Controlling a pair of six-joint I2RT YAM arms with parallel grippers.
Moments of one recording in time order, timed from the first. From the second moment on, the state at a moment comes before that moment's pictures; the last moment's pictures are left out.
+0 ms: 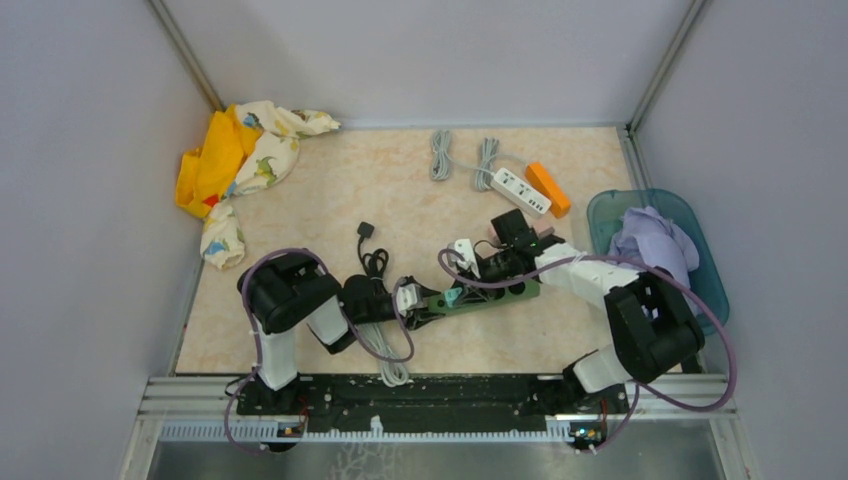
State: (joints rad) left arm -0.83 1.92 0.29 1.51 0.55 0.22; right arm 0.49 1.45 0.77 -0.37 -1.02 -0.95
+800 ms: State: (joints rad) left arm -0.82 1.92 0.26 1.51 0.55 0.22; right arm 0.57 1.43 0.72 -0.16 -0.92 -0.69
